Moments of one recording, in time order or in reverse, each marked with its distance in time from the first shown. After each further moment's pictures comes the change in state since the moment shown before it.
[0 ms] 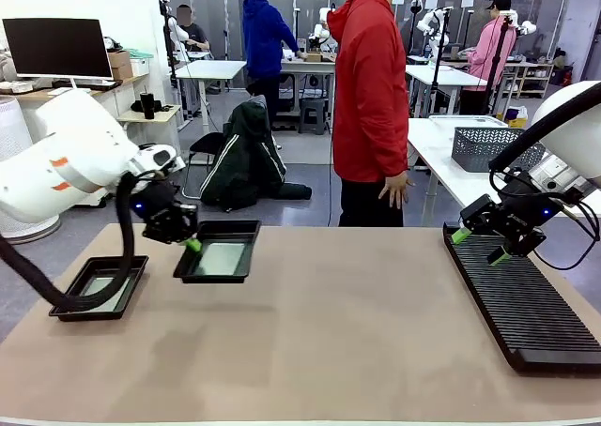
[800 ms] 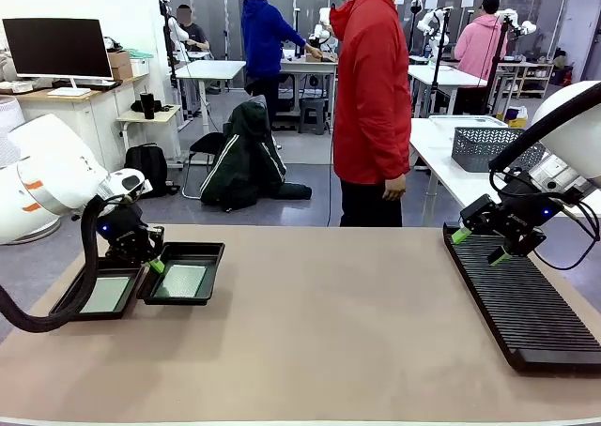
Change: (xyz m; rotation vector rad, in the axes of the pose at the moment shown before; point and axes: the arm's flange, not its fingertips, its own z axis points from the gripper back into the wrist) left arm -0.010 0.074 -0.013 0.089 0.009 0.059; right arm 0.000 0.000 0.000 0.000 0.000 0.000
